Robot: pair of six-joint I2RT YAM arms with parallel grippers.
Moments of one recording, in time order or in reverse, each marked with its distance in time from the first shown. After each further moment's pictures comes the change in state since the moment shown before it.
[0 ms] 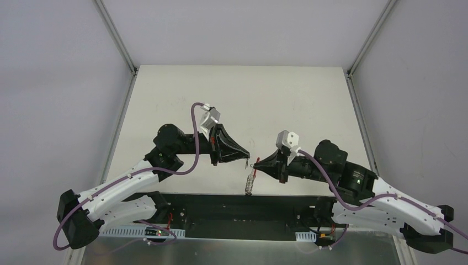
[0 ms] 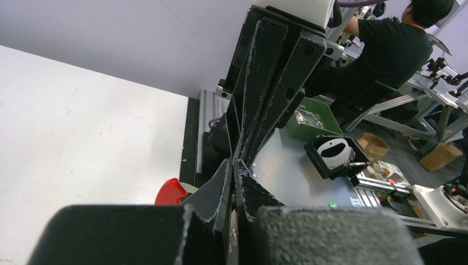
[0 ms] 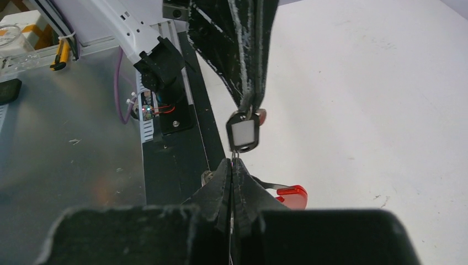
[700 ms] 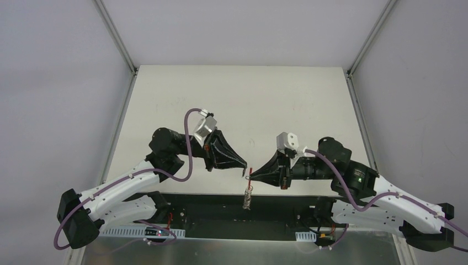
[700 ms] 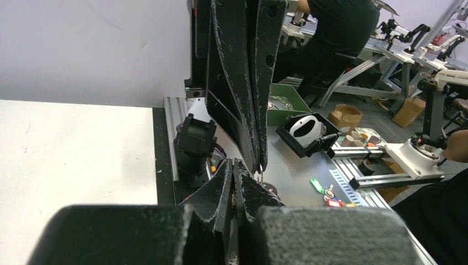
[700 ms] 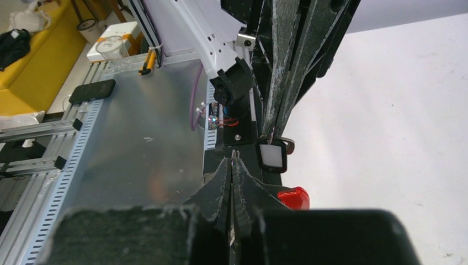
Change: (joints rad) left arm -0.001 0.005 -0.020 0.177 0.190 -0.052; right arm 0.010 0.039 0.058 0.039 -0.238 0.073
